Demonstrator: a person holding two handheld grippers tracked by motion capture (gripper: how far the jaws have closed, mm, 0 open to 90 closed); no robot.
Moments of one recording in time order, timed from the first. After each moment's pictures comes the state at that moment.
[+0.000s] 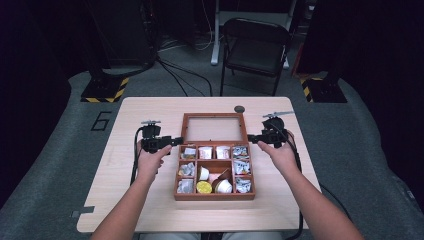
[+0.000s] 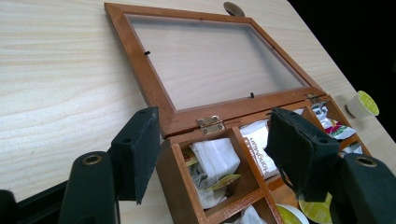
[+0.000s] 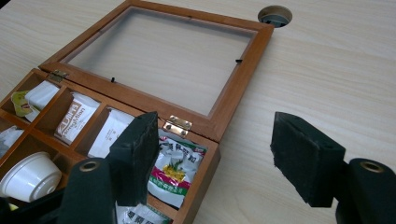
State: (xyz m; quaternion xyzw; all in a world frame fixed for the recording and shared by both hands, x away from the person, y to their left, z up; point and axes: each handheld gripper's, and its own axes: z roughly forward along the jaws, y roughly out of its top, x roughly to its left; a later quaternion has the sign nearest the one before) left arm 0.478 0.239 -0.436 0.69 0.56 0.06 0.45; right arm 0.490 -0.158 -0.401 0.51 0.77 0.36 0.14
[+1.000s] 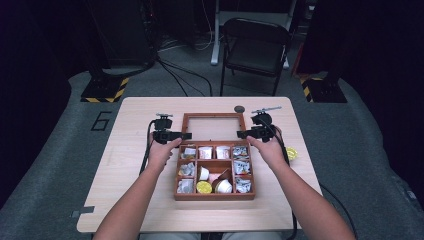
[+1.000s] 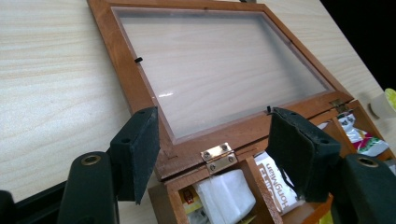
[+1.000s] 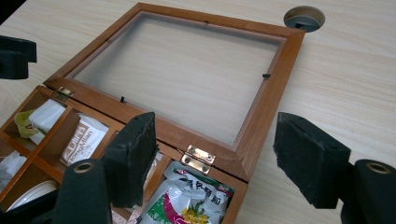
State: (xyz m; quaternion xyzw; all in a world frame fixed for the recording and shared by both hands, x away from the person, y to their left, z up) left arm 0.521 0.214 -0.449 0.72 0.56 0.04 0.42; right arm 0.518 -0.132 -0.414 0.51 0.77 0.36 0.12
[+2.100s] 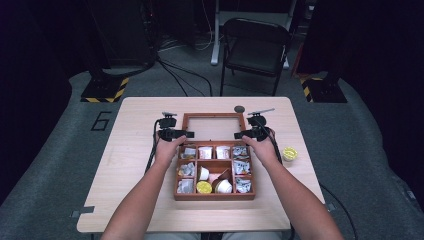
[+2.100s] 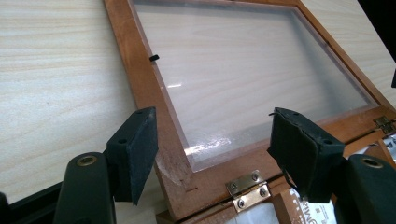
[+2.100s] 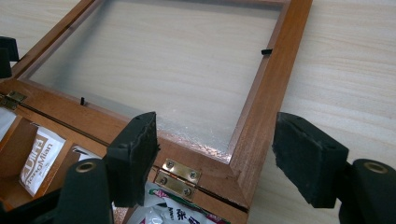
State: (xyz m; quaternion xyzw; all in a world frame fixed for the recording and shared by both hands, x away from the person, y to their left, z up) left arm 0.544 0.206 -0.468 0.71 0.59 0.05 0.39; right arm 0.548 -0.126 -0.453 0.55 0.76 0.34 0.08
